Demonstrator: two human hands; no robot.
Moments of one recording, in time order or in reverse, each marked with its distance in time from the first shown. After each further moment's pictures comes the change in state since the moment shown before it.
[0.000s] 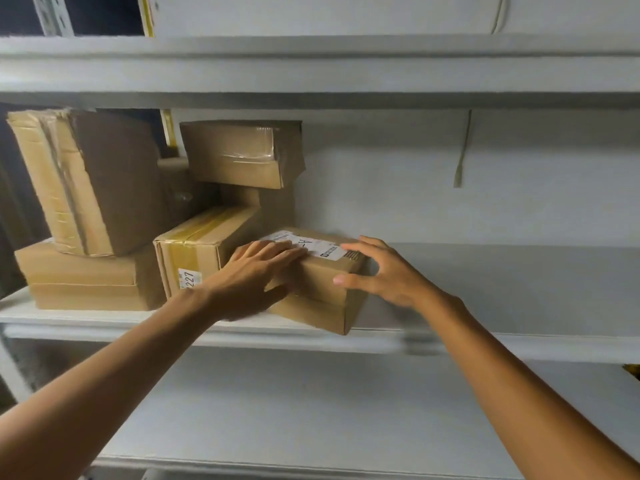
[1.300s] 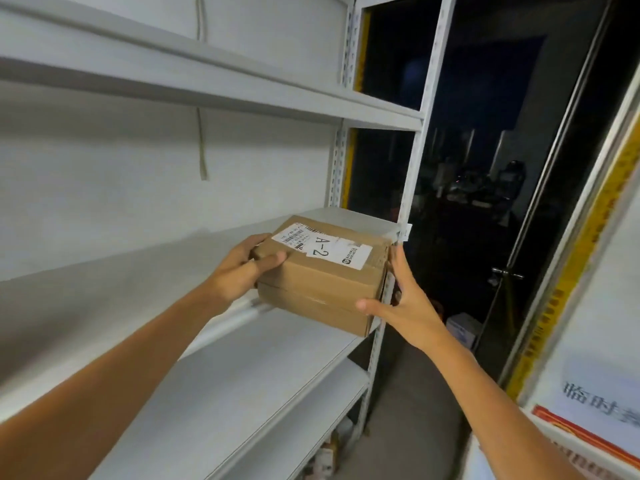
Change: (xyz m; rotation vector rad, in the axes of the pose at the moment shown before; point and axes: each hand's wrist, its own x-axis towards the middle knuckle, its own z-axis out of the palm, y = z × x) left_hand 0.107 0.222 0.033 -1.588 -0.356 0.204; right_hand -0.300 -0.009 -0.076 0.047 0.770 0.461
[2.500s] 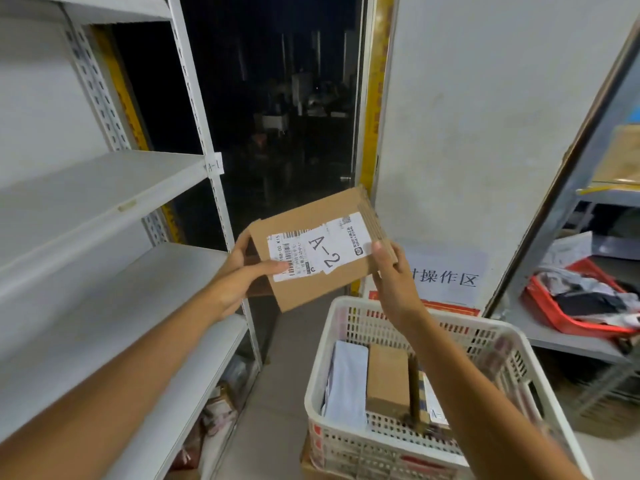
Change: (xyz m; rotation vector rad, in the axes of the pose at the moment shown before) left_hand 0.037 -0.070 0.388 -0.237 -0.545 -0.229; right_hand -0.165 0.172 -0.250 0.320 0.721 0.400
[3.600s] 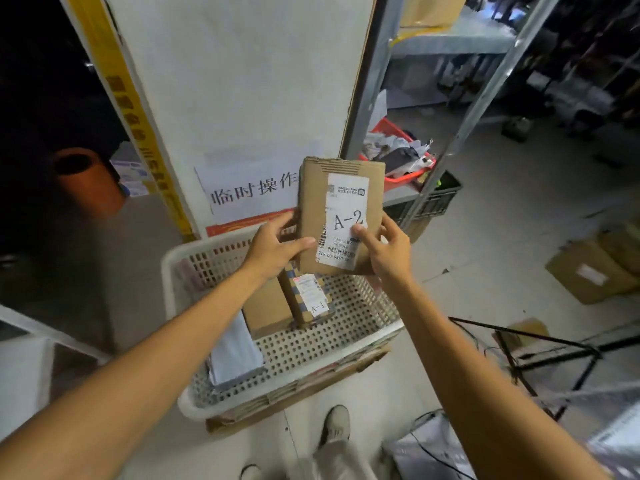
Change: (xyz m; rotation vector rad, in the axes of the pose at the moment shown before) left_hand 0.138 -0.169 0.272 0.240 -0.609 -0.041; right_hand -0.031 0.088 -0.205 -0.300 0.835 0.178
